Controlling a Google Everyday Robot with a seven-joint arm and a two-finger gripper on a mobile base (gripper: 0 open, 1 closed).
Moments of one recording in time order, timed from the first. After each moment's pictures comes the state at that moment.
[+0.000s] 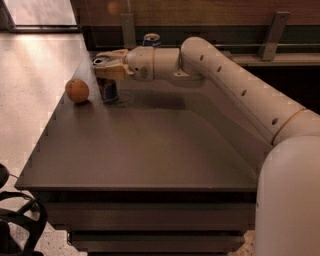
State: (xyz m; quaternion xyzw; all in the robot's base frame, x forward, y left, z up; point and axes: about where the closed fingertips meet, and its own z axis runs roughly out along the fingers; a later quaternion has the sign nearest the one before) arm 0.680 0.144 0.922 -0.49 0.52 0.45 0.53
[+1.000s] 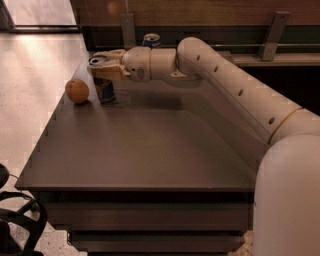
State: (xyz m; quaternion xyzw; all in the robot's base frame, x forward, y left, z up) arm 0.676 0.155 0.923 -0.50 0.52 0.46 0.52
